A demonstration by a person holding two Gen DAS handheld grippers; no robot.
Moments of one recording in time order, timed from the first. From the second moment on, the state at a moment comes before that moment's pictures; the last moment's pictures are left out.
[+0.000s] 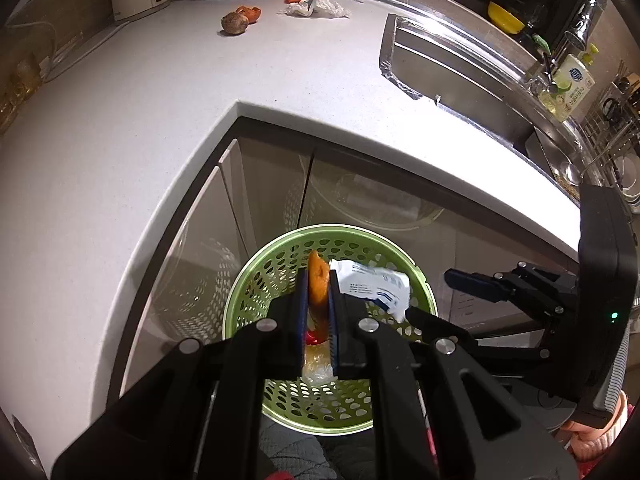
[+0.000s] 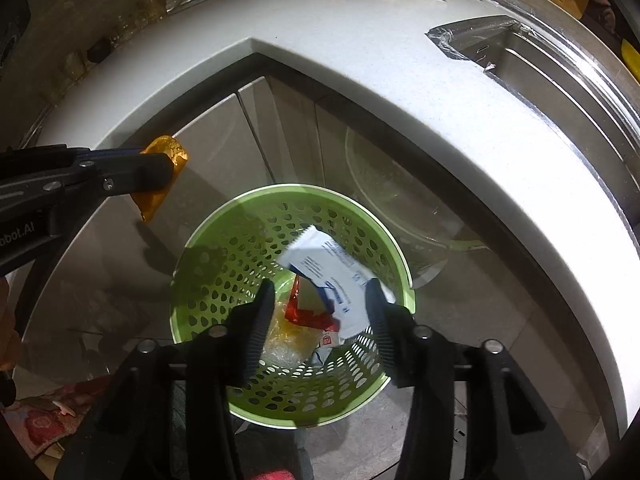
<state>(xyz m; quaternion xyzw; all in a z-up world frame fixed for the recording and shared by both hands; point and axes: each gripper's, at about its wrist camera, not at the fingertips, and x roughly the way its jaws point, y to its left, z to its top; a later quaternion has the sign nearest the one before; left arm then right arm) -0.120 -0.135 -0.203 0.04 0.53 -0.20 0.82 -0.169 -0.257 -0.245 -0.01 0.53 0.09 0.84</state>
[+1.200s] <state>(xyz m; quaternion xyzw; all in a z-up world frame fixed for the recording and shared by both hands) -0.094 -0.152 -0.185 0.06 0.51 -0.18 0.84 -0.156 -0.321 -0.152 0.04 0.45 0.04 0.89</state>
